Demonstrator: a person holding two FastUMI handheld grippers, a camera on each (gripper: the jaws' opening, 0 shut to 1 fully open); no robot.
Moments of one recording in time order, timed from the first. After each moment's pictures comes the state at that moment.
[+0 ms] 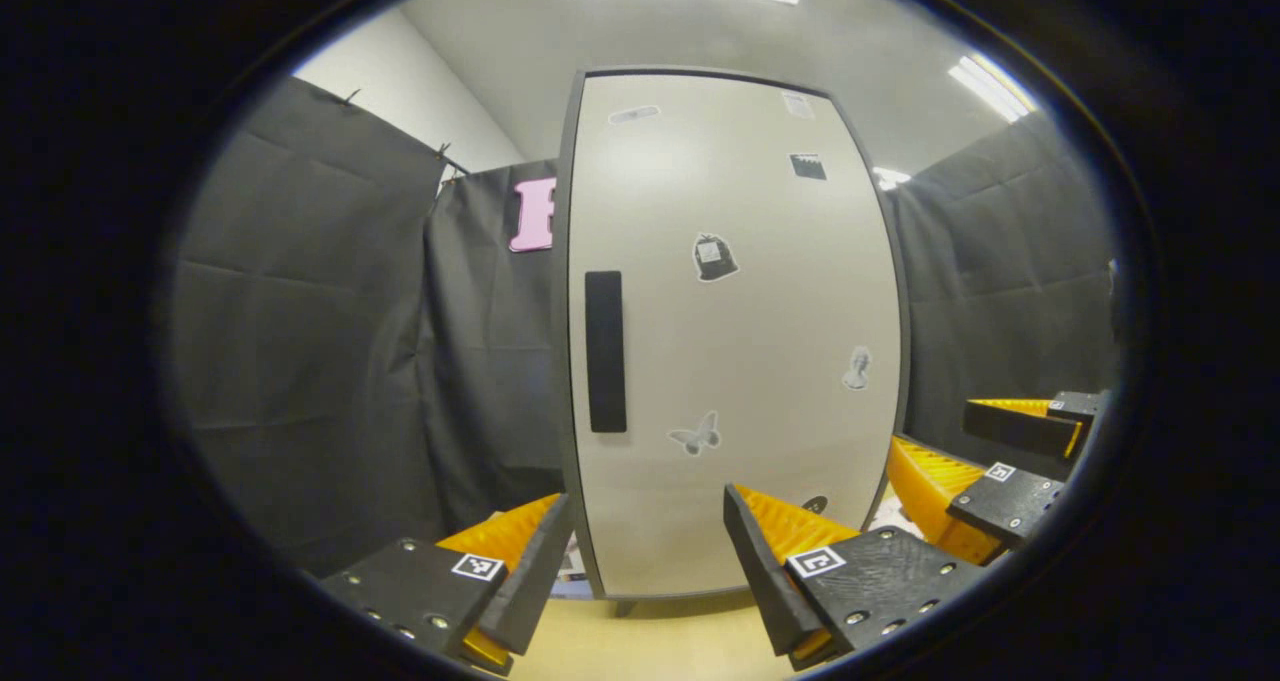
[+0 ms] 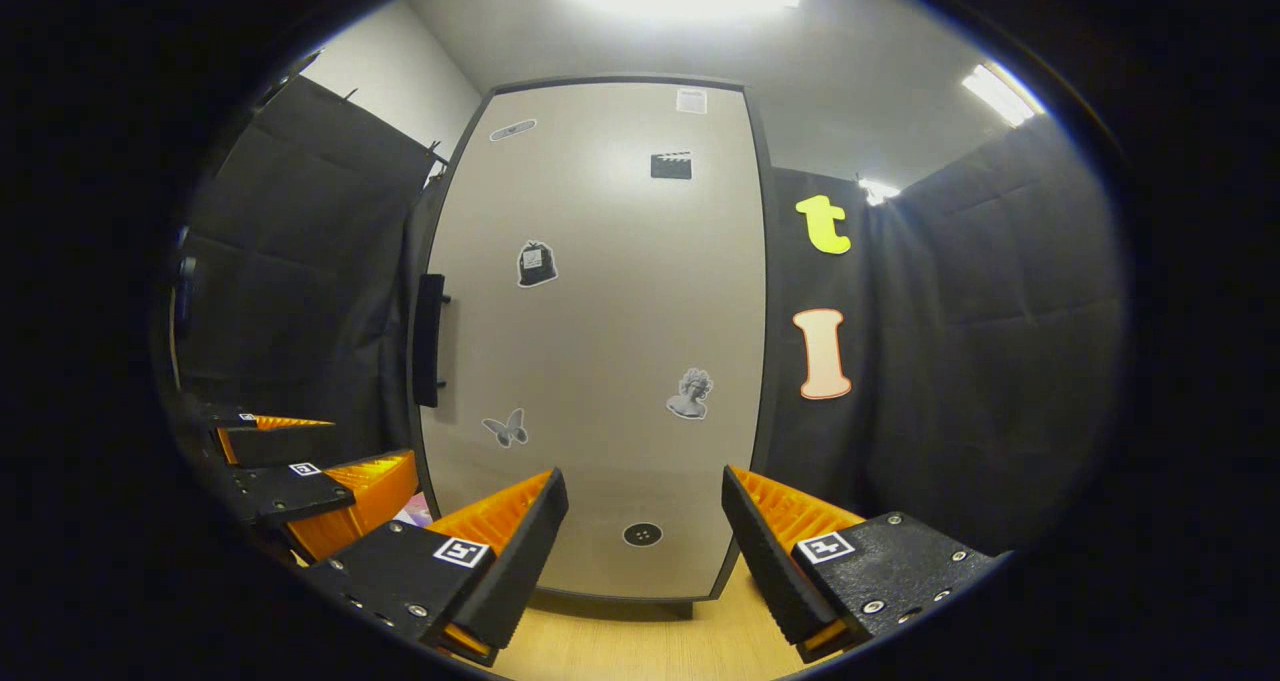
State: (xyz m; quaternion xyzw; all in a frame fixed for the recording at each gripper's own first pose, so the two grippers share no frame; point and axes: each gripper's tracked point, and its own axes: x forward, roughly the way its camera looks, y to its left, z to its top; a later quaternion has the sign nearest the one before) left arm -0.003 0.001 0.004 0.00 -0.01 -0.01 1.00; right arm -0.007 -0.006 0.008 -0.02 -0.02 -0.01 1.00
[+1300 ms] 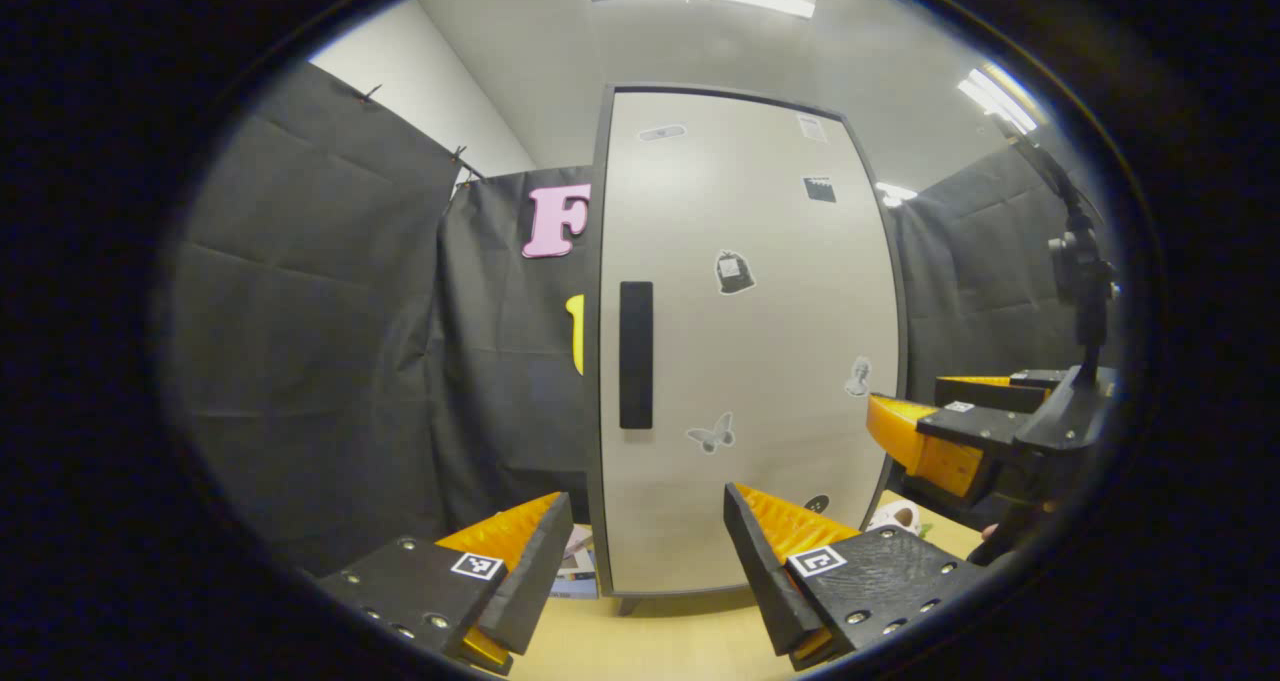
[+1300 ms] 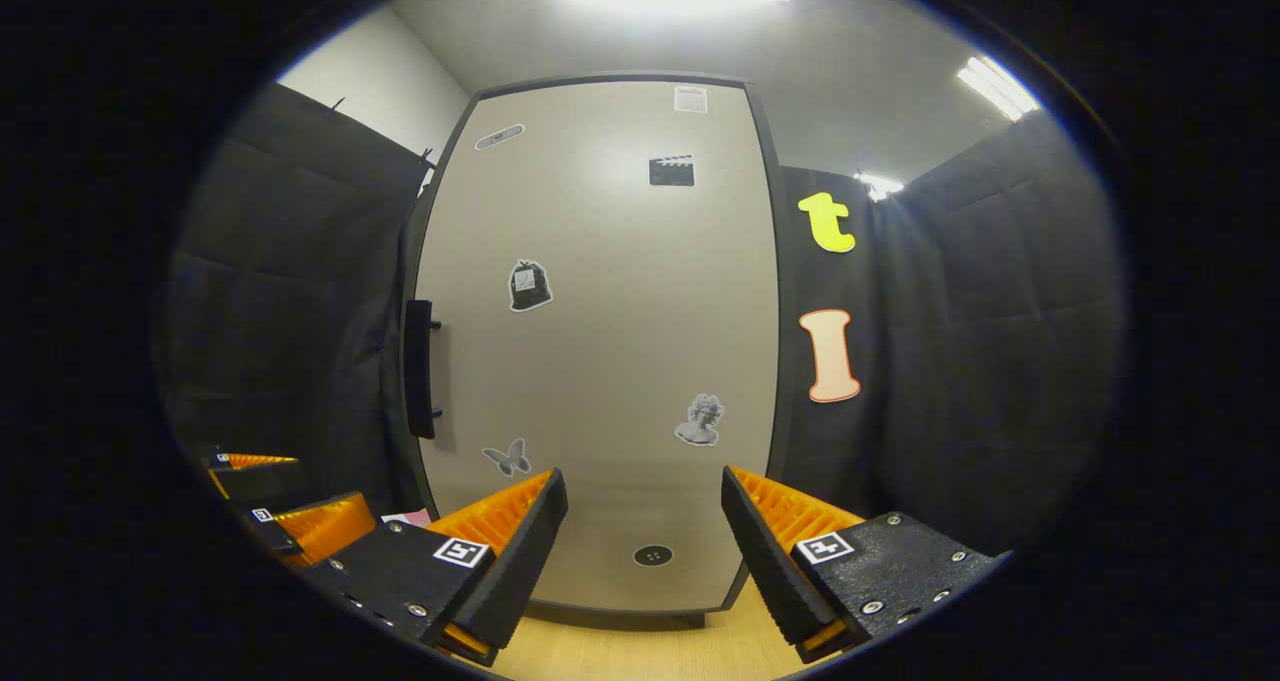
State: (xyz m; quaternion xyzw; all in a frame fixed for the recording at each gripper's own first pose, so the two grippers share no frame) left arm -0.033 0.034 -0.004 -0.04 -0.02 0.01 1.00; right arm 0.019 0.007 0.037 0.00 -0.02 0.00 1.00
